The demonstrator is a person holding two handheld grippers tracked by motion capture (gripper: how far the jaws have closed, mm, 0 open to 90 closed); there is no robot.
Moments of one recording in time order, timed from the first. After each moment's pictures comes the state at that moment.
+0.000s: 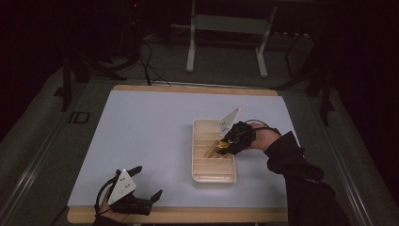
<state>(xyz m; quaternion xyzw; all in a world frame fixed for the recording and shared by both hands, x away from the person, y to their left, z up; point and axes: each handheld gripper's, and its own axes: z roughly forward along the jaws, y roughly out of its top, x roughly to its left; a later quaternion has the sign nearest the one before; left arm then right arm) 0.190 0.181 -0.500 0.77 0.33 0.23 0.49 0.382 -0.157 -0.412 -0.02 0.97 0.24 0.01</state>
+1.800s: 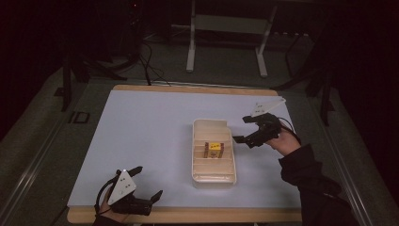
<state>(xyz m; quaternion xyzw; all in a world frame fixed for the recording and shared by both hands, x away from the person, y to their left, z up) 0.190 0.181 -0.500 0.77 0.33 0.23 0.49 0.386 -0.231 -0.392 0.21 0.89 0.38 0.10</state>
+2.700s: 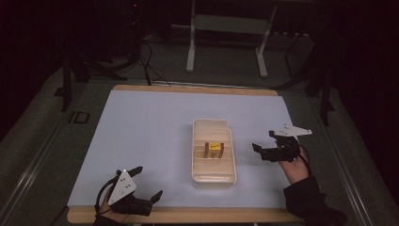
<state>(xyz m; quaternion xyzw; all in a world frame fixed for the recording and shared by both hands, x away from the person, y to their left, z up) 0.189 0.180 -0.500 0.77 0.33 0.23 0.49 0.342 -0.296 -0.449 0.37 0.81 0.40 0.21</state>
